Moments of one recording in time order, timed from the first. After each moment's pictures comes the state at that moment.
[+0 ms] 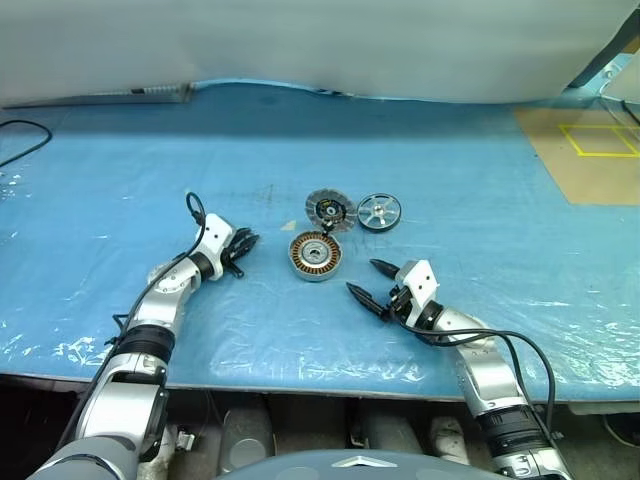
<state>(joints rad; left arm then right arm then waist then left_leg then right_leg) -0.46 0.39 0.01 0.68 -0.09 -0.21 -0.69 -0.06 -0.29 0.08 0.06 0.14 -0.01 0.70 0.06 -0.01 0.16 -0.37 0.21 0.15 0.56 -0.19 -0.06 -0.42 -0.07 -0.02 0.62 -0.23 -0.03</state>
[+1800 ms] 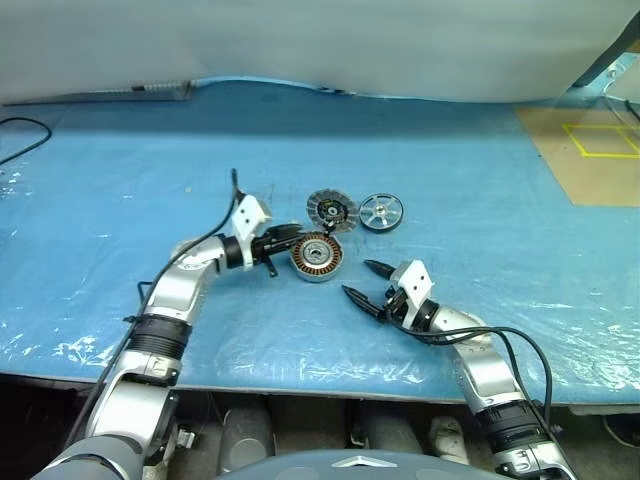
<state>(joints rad) -0.48 0.36 -0.04 0.30 -0.24 0.13 -0.92 -0.08 -0.32 0.12 0.09 0.14 -0.03 0.71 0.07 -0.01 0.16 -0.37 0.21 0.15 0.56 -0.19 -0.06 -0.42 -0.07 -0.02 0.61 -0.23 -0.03</state>
